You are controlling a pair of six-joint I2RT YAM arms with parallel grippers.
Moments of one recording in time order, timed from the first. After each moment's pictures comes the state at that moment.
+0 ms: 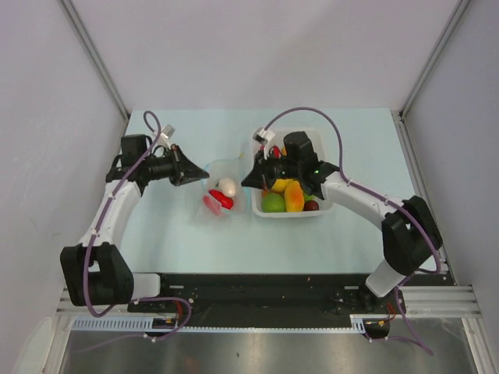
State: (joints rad) left arm 0.05 1.32 1.02 -0.44 1.01 -0.54; right arm 0.65 1.65 1.18 0.04 -0.64 0.18
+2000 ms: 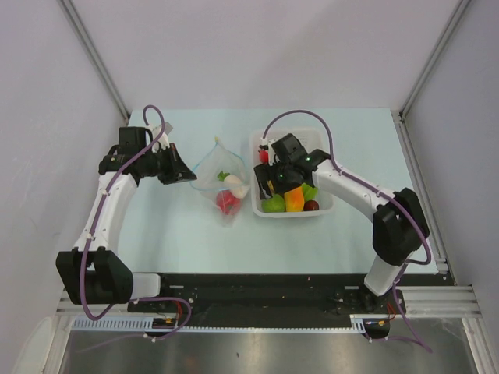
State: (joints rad) left arm 0.02 1.31 1.22 -0.81 0.63 -0.26; right arm 0.67 1.72 1.40 -0.63 -0.15 0.21
